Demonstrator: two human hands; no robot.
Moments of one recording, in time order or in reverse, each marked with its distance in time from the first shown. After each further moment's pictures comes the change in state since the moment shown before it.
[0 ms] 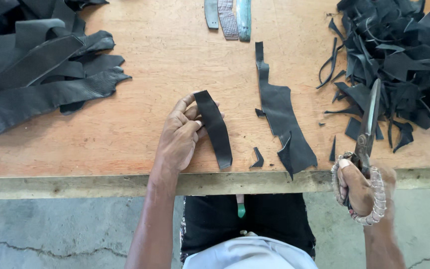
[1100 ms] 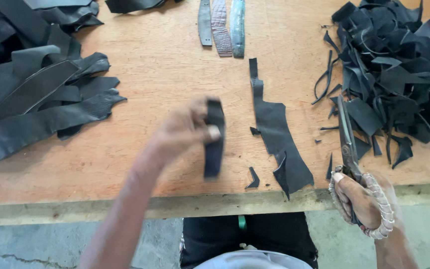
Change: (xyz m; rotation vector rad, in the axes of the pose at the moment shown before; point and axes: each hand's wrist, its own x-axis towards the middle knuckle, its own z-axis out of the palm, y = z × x) left_hand 0.043 0.048 0.008 0.530 -0.247 -0.064; right_hand 0.031 0.001 -0.018 -0.030 -0.130 0.365
